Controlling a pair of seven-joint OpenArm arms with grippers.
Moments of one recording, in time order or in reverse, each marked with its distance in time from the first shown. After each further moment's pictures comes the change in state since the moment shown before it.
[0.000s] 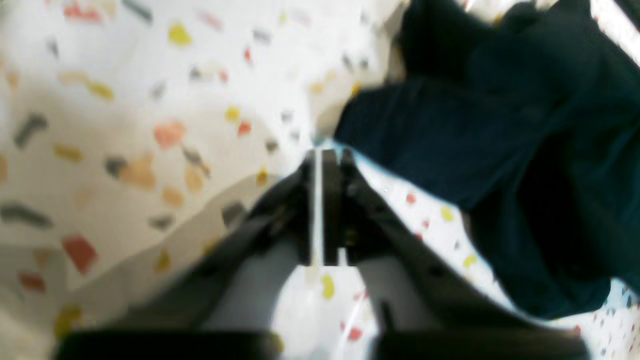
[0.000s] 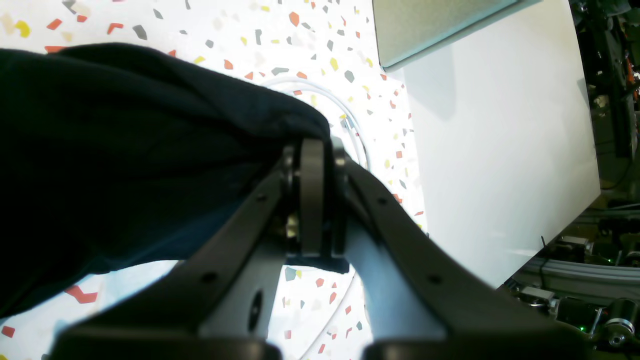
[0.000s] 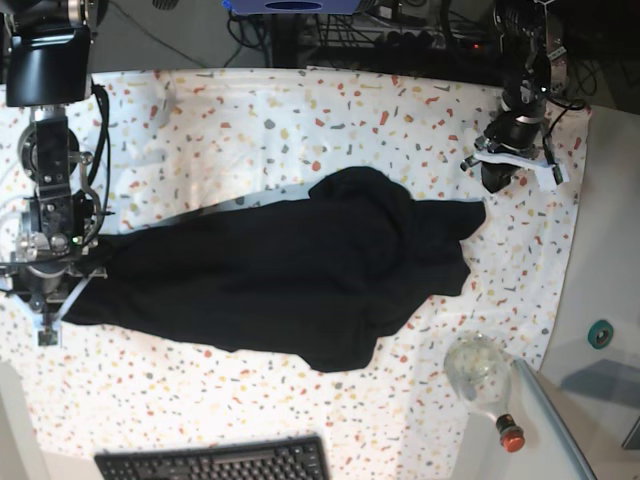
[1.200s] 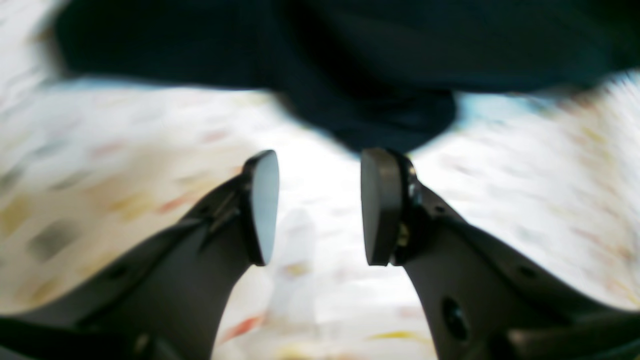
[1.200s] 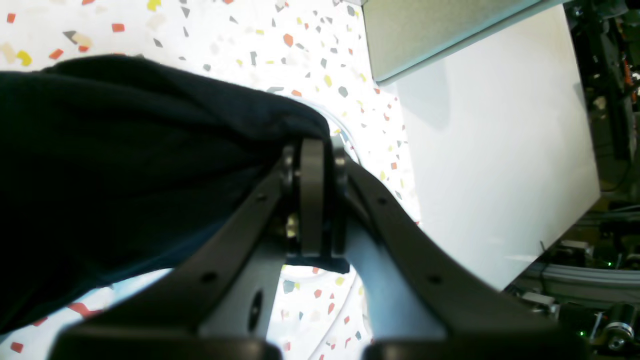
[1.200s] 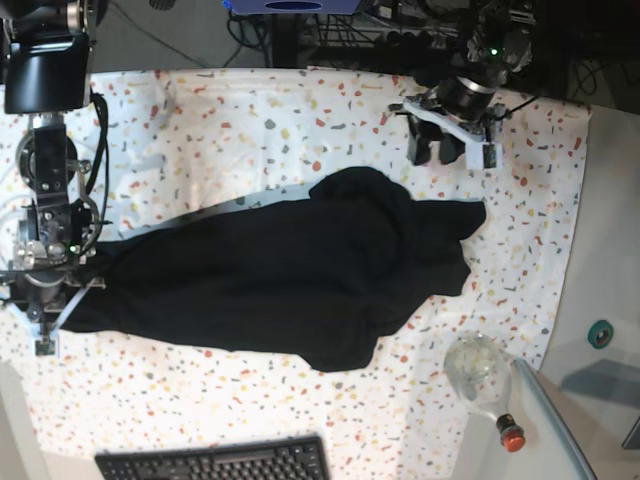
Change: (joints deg) left arm 11.3 -2.4 16.1 16.5 10.8 8.6 0.6; right arm 1.4 0.0 0.2 0.2 0.0 0.0 -0.1
